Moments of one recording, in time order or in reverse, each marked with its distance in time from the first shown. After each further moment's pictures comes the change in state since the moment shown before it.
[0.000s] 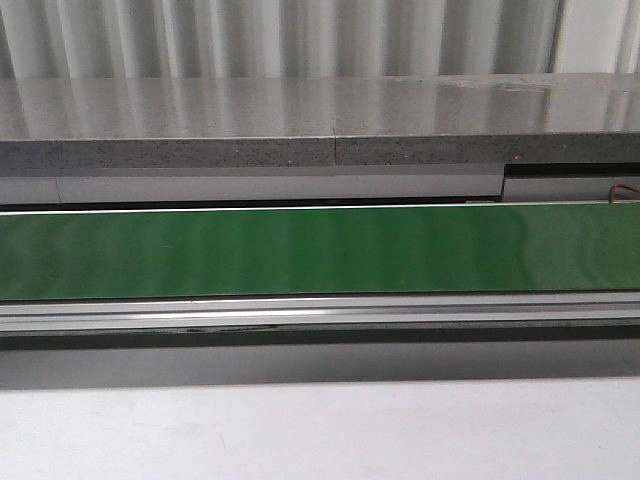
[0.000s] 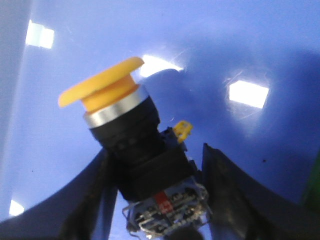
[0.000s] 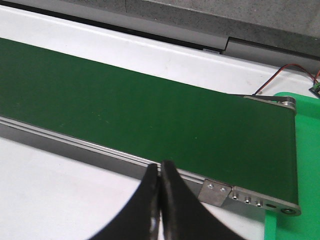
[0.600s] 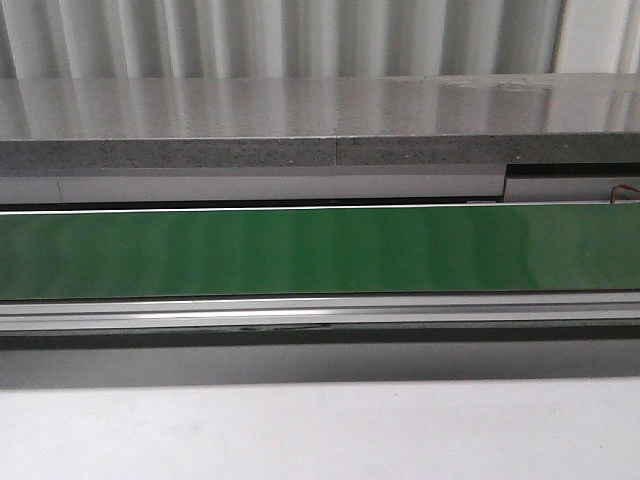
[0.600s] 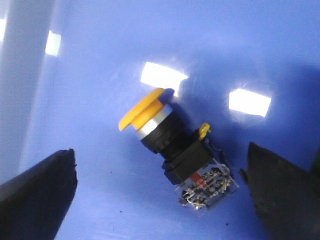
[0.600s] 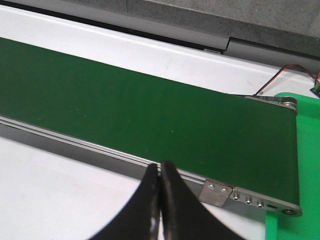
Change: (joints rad) left arm 0.002 -0.032 -0.021 0.004 0.003 -0.013; right arm 0.000 0.000 0.000 0.000 0.000 0.000
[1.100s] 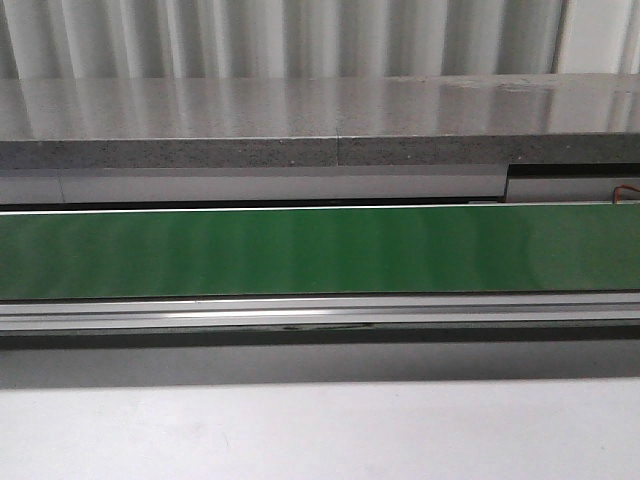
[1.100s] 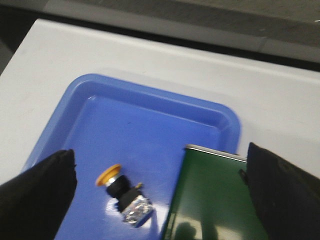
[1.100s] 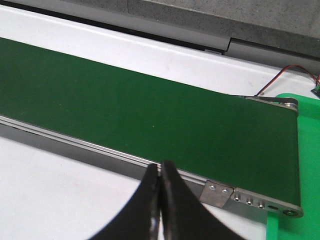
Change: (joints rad) left arm -0.123 -0.510 0.160 -0.100 -0.177 -0.016; right arm 0.000 0.000 0.000 0.000 0.000 0.000
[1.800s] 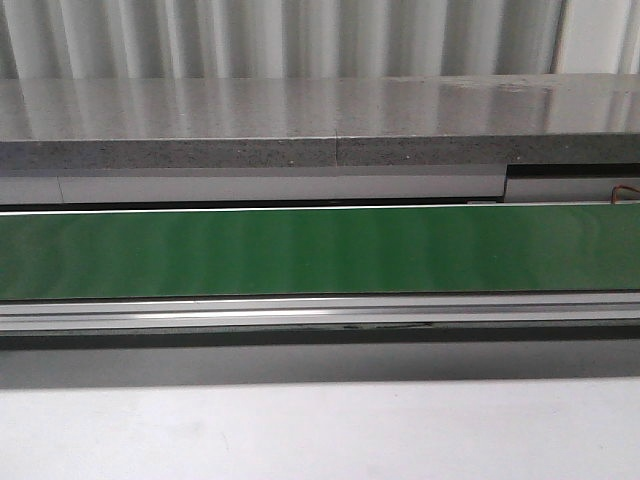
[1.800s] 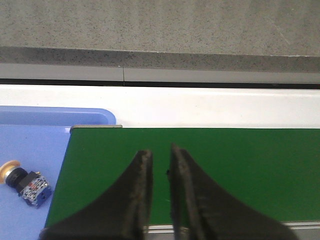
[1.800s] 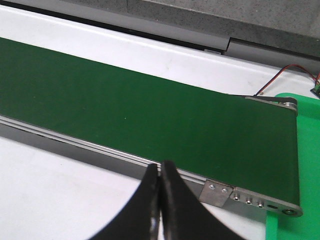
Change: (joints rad) left arm -0.291 -0.763 0.524 -0.093 -0.104 -0.011; right arm 0.000 0.000 0.000 0.000 0.000 0.000
